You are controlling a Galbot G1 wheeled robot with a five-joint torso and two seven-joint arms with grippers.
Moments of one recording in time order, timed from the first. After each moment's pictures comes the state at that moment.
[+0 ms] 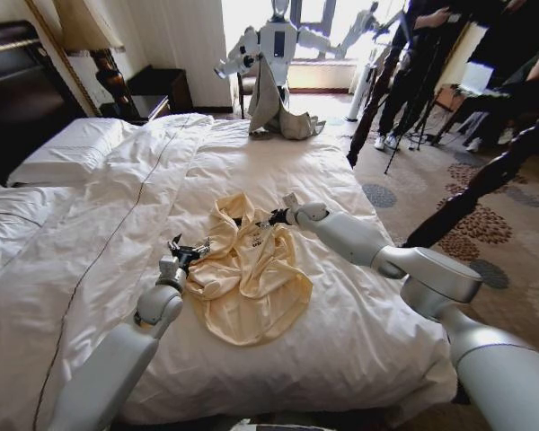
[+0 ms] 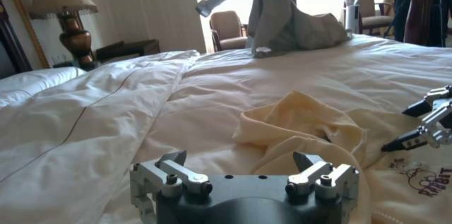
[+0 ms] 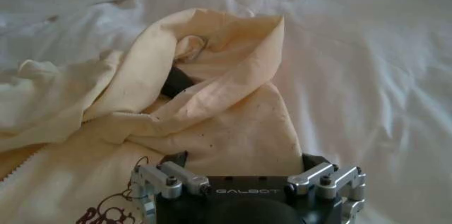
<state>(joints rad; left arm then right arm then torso) 1.05 -0.94 -0.34 -1.89 -0.49 0.27 -0.33 0.15 1.32 -0.82 0.79 0.89 -0.34 -0.33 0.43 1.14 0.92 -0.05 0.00</state>
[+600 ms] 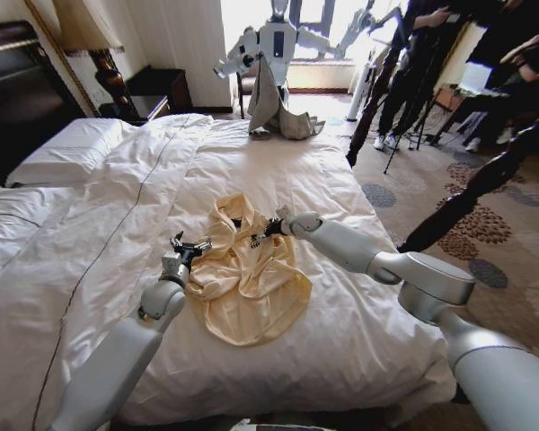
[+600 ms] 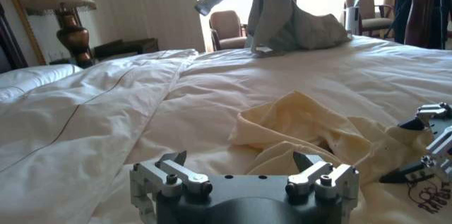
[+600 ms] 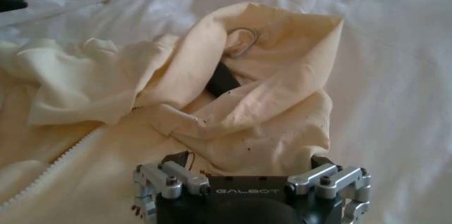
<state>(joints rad) 1.00 -0.96 -0.31 -1.85 -0.49 0.26 -0.32 0.17 1.32 -0.91 0.84 0.87 -0.33 -0.39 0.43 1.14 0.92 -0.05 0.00</state>
